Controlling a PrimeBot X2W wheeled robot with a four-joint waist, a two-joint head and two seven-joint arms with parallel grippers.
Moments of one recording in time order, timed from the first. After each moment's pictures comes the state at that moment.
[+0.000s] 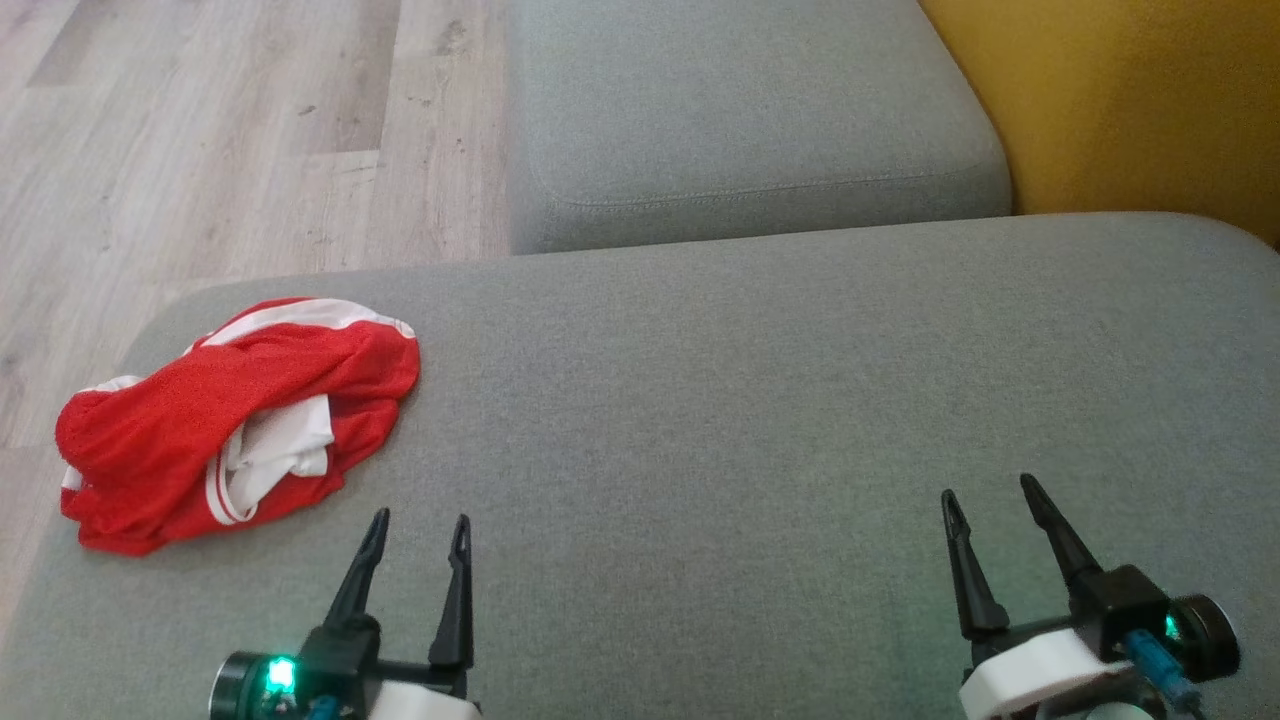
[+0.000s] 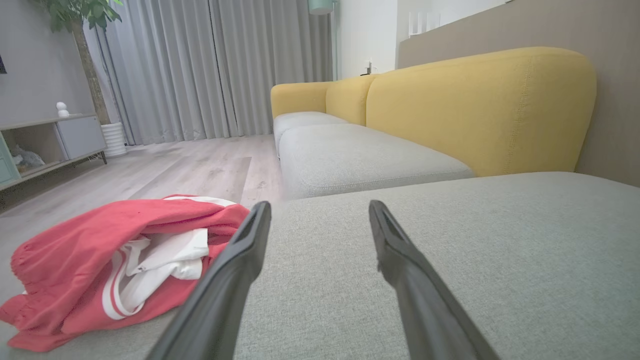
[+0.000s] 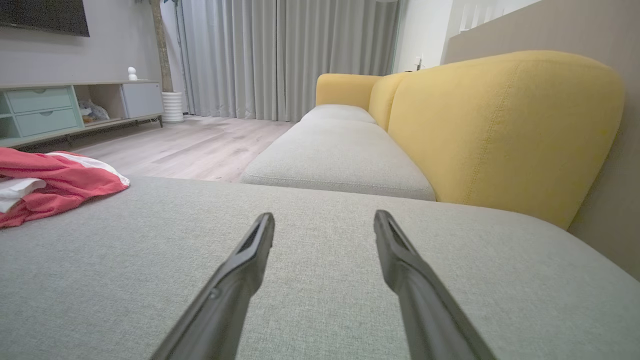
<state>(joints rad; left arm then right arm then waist) 0.05 0.05 -0.18 0.26 -0.08 0.00 -0.24 0.08 -0.04 0.03 0.26 -0.05 0.12 -0.24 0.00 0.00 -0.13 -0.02</state>
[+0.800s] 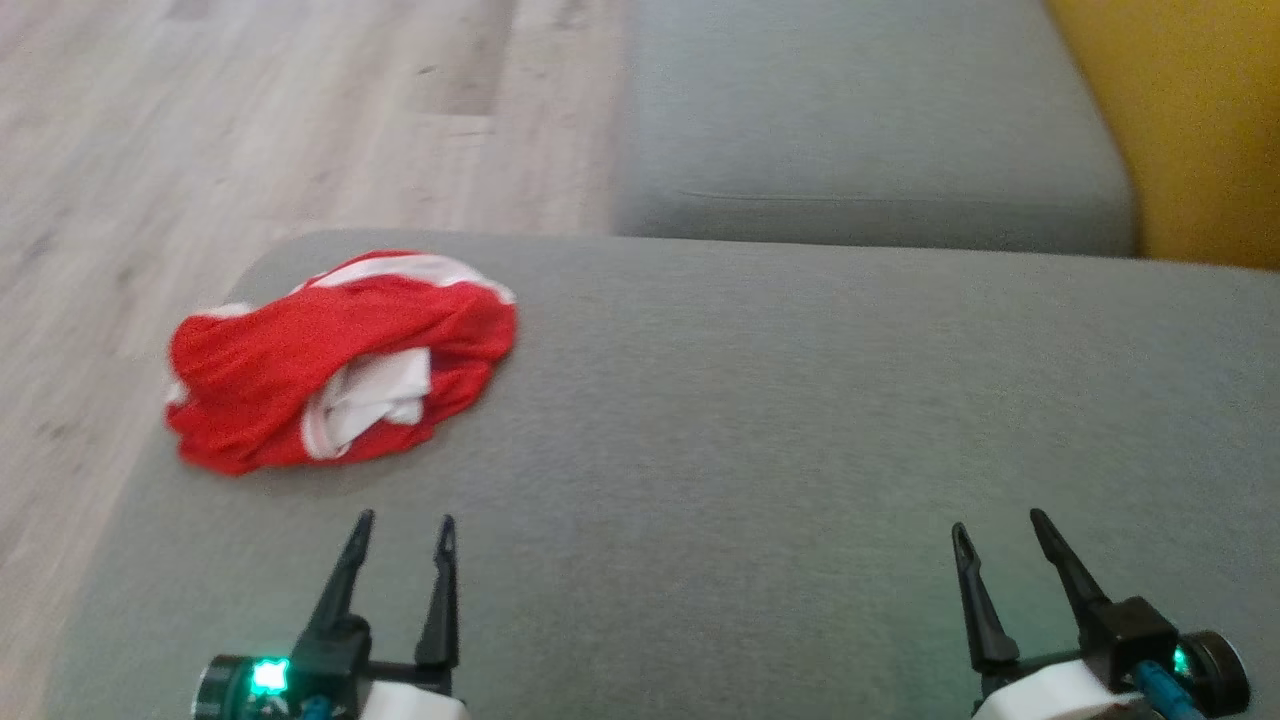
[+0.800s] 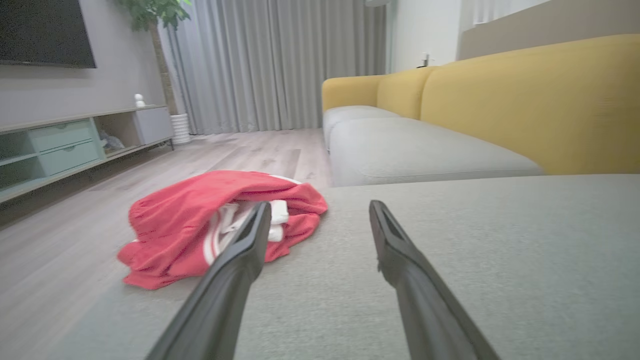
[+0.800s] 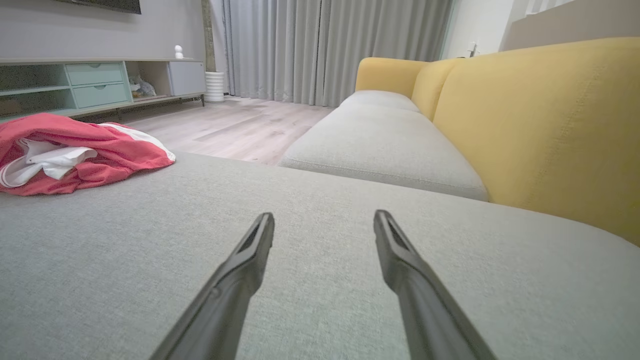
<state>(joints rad) 0.05 0.05 -0.17 0.28 -0.03 0.02 -0.25 0.12 -0.04 0.01 0.27 -0.07 0.12 -0.25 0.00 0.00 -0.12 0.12</state>
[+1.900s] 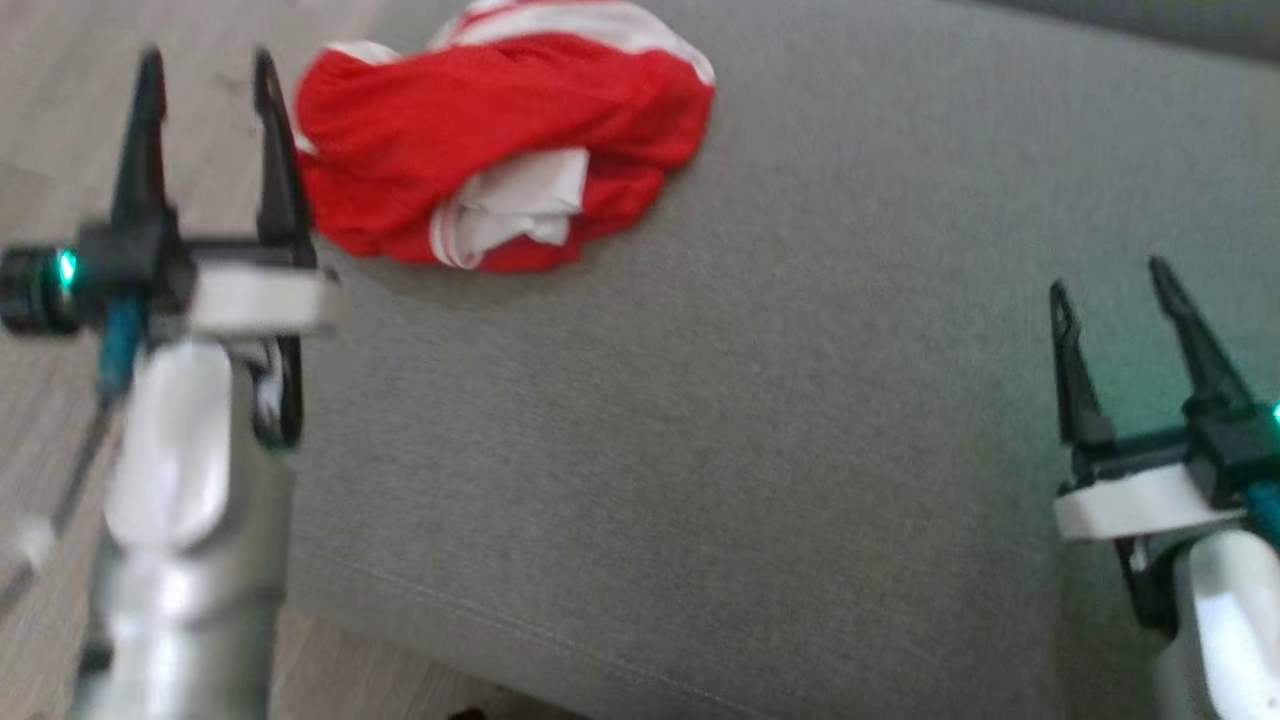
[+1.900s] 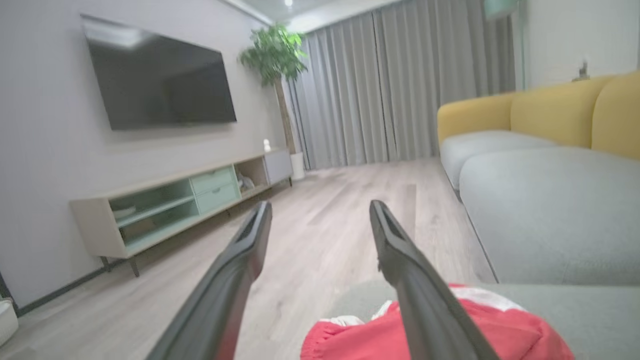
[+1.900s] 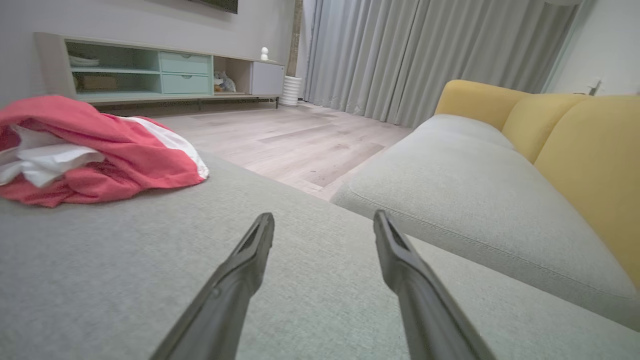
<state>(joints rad) -0.59 0.10 -0.03 0.38 -0.05 0.02 -0.26 -0.13 -0.15 -0.05 0.13 -0.14 0.12 -0.25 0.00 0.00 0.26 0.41</state>
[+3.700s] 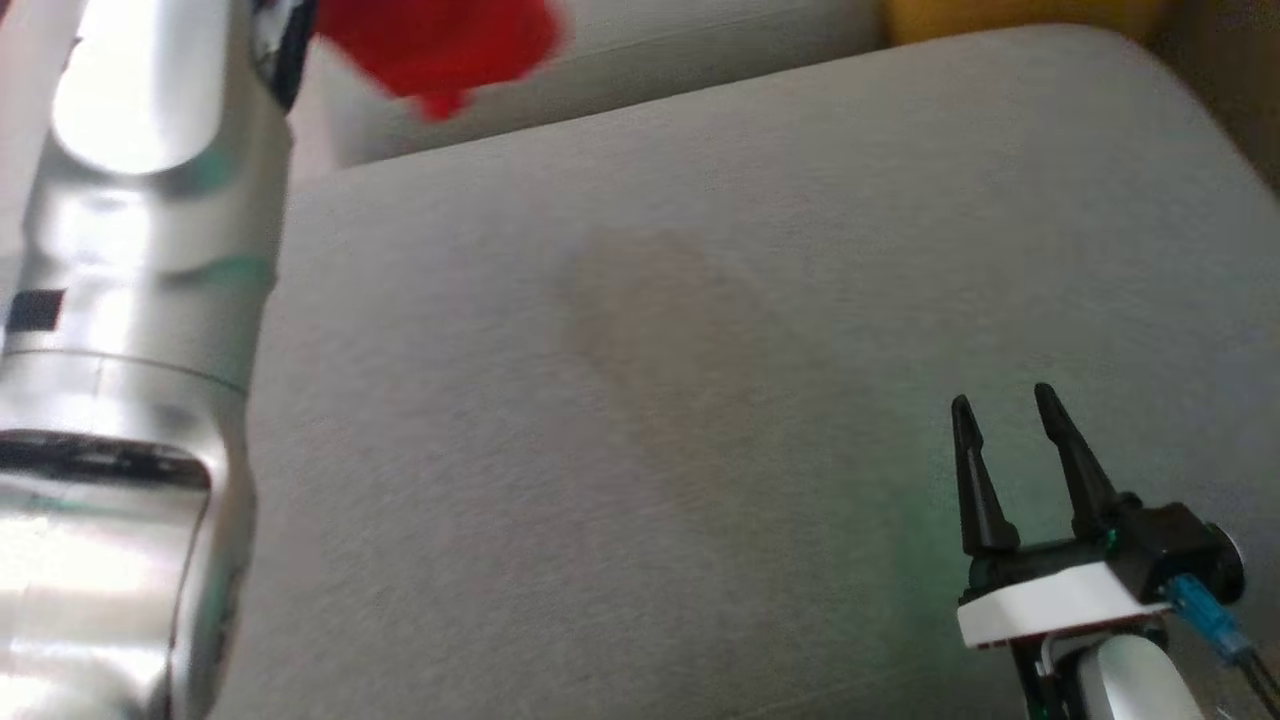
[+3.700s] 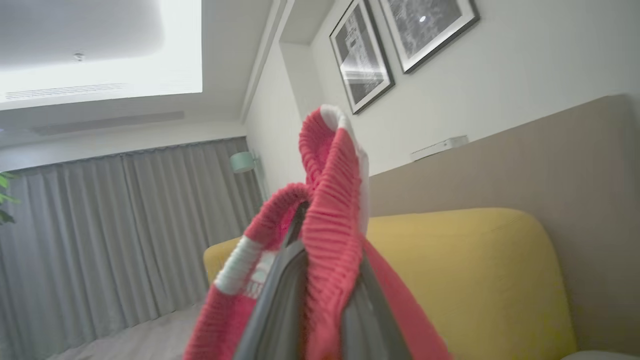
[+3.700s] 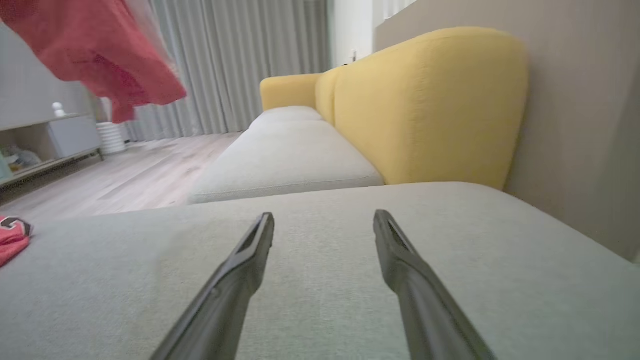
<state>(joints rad) -1.29 0.09 -0.23 0.91 -0.06 -0.12 -0.20 0.00 -0.05 0.06 0.17 0.07 0.12 -0.26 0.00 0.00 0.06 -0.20</state>
